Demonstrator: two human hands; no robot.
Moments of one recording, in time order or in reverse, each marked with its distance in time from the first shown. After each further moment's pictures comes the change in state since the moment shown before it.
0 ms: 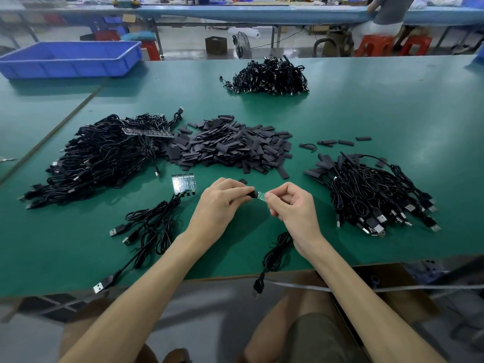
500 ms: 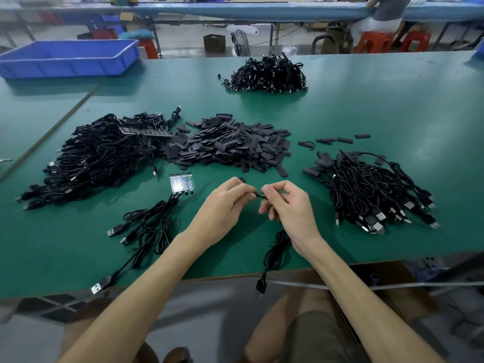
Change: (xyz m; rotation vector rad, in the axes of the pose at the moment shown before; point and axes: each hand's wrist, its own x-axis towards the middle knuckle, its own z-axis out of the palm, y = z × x) left_hand 0.000 -0.001 0.004 -0.058 -0.166 0.007; right_hand 0.001 0.001 0.002 0.022 -0.047 0.018
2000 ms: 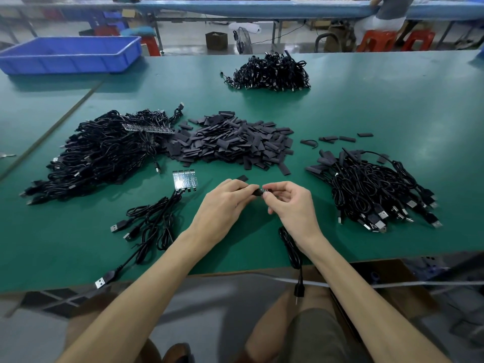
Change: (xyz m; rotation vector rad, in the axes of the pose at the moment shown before) left_hand -0.005 -0.002 0.001 0.218 0.051 0.083; right_hand 0.002 0.000 0.000 -0.112 0.060 0.016
